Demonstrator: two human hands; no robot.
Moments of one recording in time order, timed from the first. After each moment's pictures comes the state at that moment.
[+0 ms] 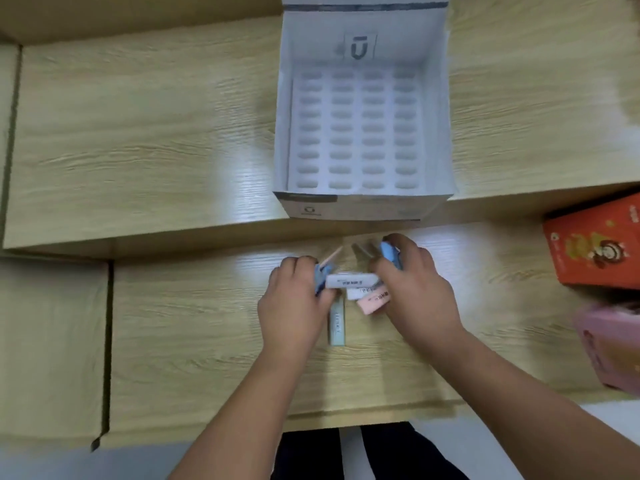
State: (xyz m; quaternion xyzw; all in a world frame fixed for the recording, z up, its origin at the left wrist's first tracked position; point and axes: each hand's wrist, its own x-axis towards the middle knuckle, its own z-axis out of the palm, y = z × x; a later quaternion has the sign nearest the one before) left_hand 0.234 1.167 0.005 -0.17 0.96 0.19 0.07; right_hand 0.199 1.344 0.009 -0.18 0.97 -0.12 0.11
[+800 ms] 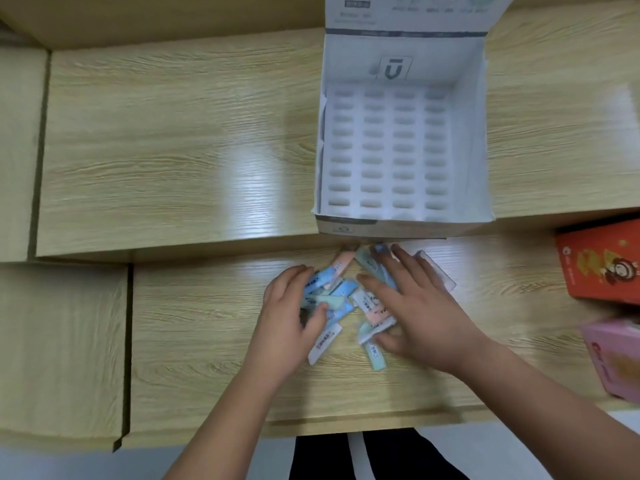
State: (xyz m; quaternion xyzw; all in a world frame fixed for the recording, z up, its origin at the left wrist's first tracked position) left_hand 0.257 1.112 0.011 -0.09 0.91 0.38 0.11; right_hand 0.196 1.339 0.023 -0.32 0.92 -0.11 0.19
